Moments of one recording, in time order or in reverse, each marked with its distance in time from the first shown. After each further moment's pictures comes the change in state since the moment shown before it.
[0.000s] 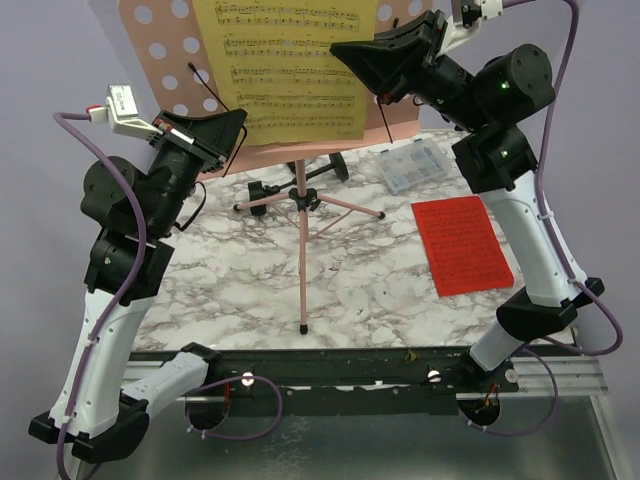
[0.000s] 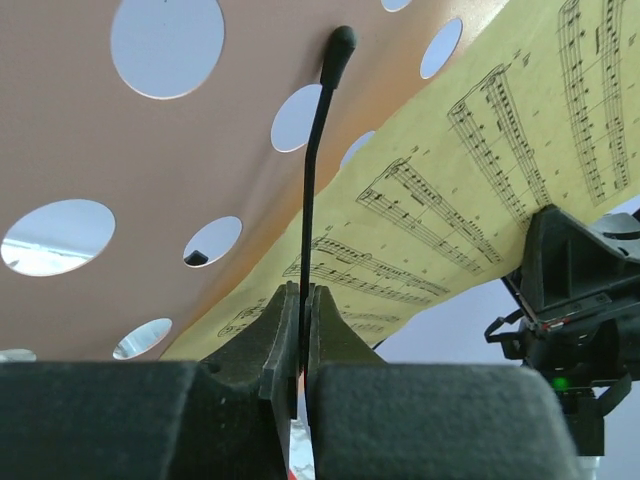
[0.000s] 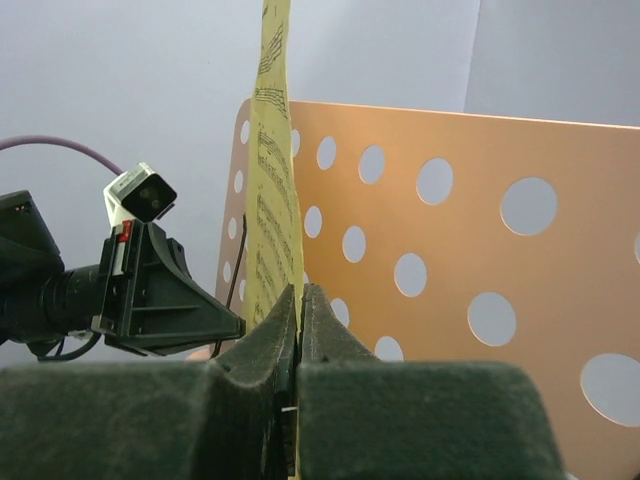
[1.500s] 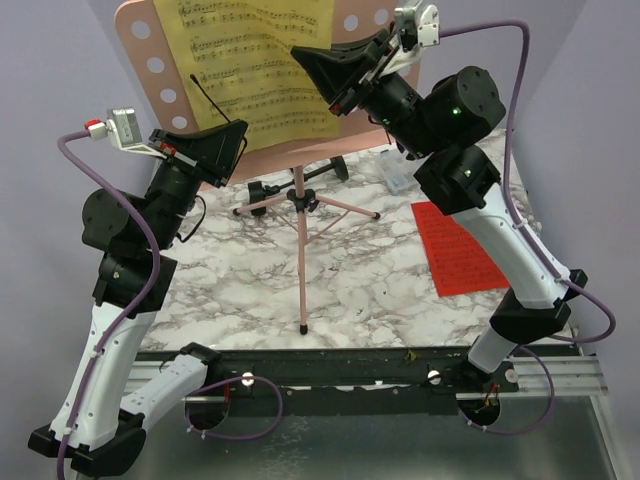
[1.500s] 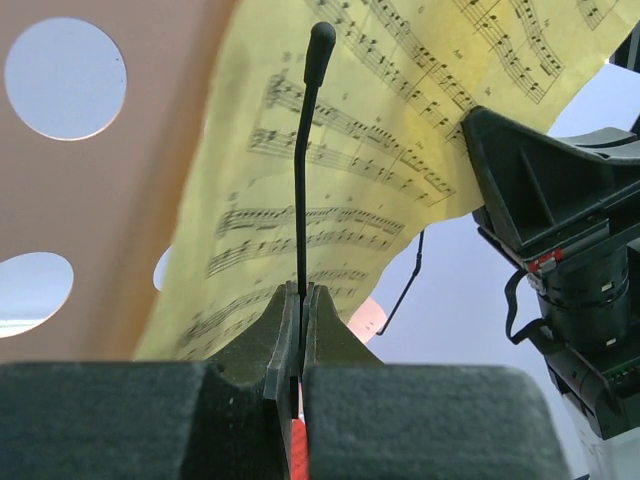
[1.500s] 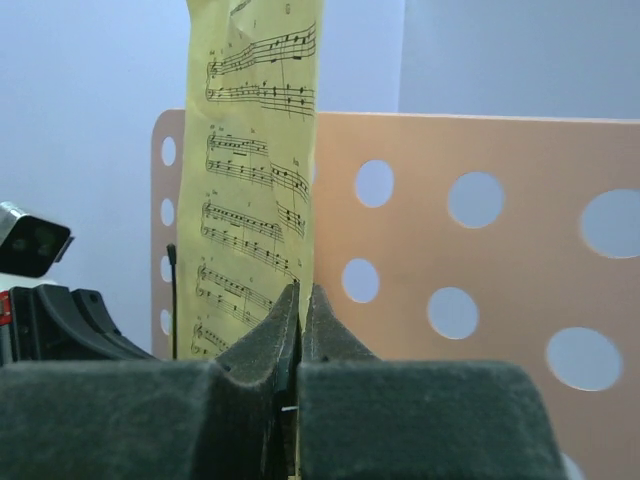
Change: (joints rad) left arm 0.005 -0.104 -0.193 0.248 0.108 0.184; right arm 0.258 0.037 0.017 -0.031 0.433 -0.251
